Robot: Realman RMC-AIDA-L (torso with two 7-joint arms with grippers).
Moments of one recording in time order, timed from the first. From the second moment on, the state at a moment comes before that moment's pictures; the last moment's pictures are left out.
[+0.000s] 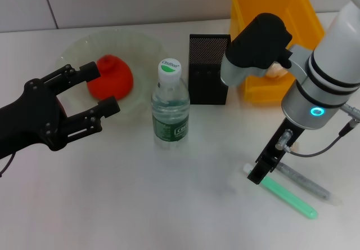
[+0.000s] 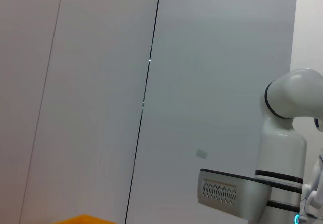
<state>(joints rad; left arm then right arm) -0.27 -2.06 1.05 0.78 1.35 1.70 -1.26 0.69 2.09 -1.59 -1.33 -2.66 -1.71 2.77</state>
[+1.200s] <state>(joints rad) -0.26 -2.06 1.05 0.78 1.34 1.71 -1.26 0.70 2.09 -1.62 -1.27 -2.66 -1.68 2.79</state>
